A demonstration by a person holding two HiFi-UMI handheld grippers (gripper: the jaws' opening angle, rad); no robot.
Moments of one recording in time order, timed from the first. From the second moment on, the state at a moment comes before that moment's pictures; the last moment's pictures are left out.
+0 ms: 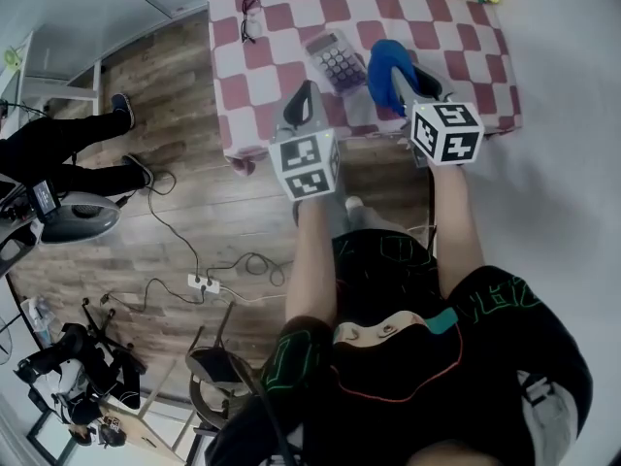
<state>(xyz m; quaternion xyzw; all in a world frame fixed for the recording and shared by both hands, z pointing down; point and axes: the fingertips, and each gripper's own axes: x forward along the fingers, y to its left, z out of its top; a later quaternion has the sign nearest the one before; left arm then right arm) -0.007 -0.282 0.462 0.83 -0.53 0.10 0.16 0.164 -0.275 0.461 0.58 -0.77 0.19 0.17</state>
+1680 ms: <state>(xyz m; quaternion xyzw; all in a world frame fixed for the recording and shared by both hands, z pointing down) -0.035 -0.333 0.518 0.76 -0.60 0.13 0.22 0.015 -0.354 0.549 0.26 -0.88 -0.09 0.39</state>
